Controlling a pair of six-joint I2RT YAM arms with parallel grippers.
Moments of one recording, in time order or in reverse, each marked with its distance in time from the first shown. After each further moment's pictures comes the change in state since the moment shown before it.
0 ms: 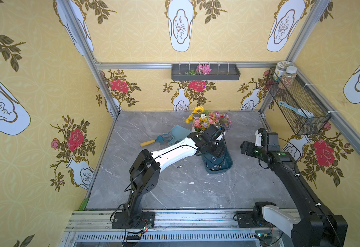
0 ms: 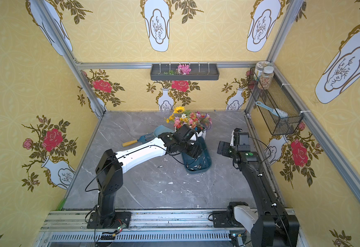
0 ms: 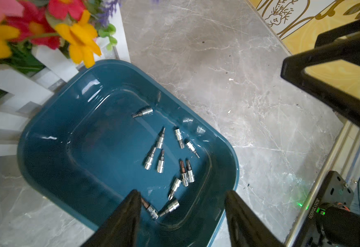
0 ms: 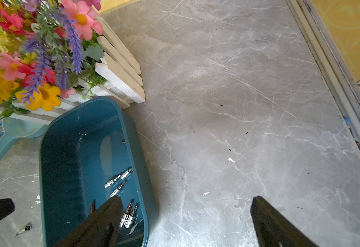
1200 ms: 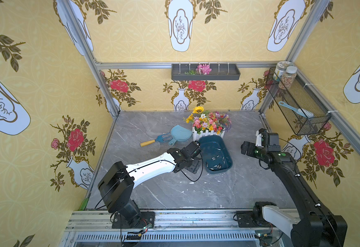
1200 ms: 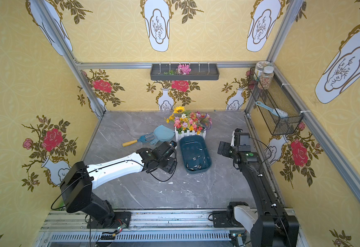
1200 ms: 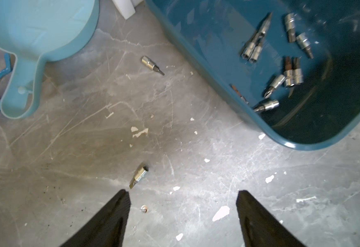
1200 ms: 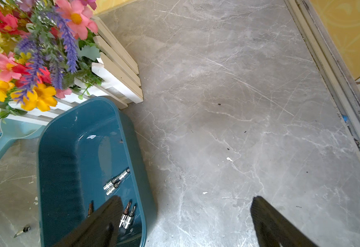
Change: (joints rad) left arm 0.024 -0.361 -0.558 -0.038 -0.258 -0.023; right arm -0.010 -0.005 -0.010 0.005 -0.003 -0.001
